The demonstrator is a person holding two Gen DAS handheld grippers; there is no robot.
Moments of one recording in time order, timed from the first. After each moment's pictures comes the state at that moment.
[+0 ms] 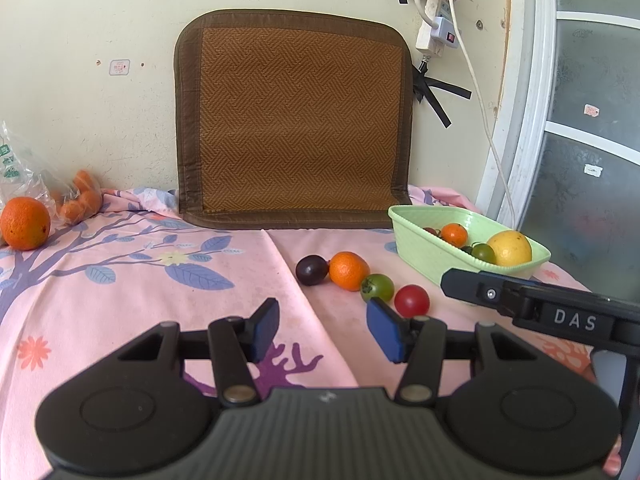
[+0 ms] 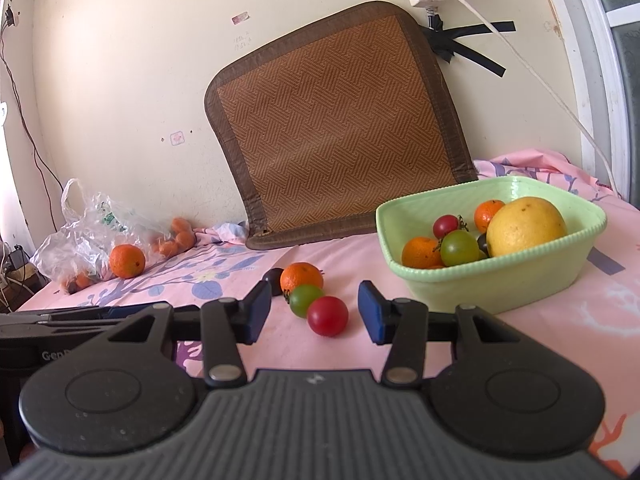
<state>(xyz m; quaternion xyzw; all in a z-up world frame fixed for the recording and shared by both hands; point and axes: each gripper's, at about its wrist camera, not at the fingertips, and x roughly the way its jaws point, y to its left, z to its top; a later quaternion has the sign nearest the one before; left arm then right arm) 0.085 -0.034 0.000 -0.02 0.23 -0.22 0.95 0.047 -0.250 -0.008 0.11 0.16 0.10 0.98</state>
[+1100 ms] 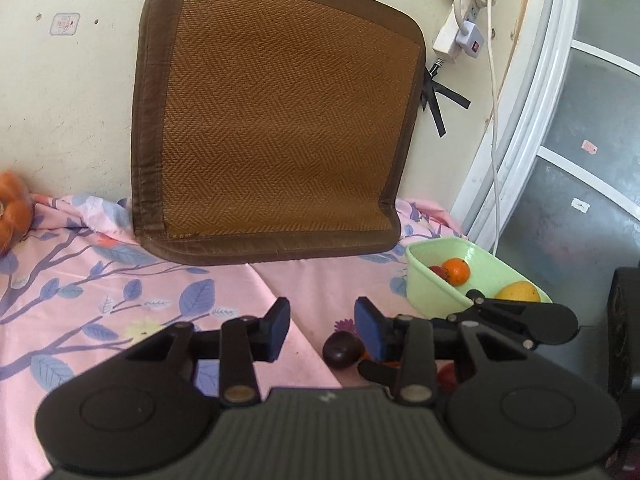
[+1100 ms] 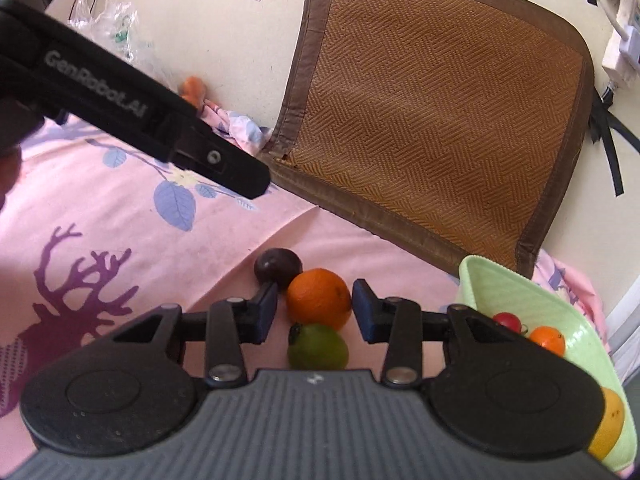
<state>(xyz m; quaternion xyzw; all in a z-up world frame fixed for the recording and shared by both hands) 0.208 -0.007 0.021 -0.06 0.28 -0.33 0.90 0.149 -0.174 -0.023 -0.21 0.23 0.12 0.94</state>
